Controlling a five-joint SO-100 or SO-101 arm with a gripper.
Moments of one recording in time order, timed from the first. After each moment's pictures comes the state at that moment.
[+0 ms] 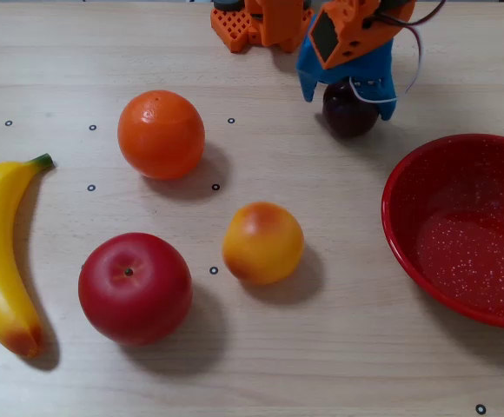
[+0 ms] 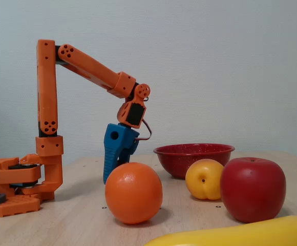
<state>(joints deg) -25.7 88.3 110.5 85.8 -44.1</state>
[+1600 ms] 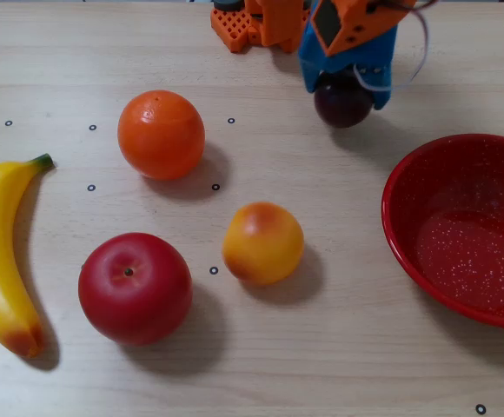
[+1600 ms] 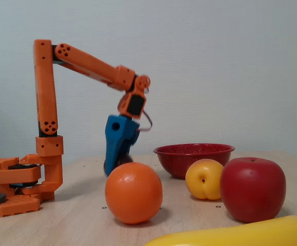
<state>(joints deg) -25.7 93.0 104.8 92.8 -45.0</state>
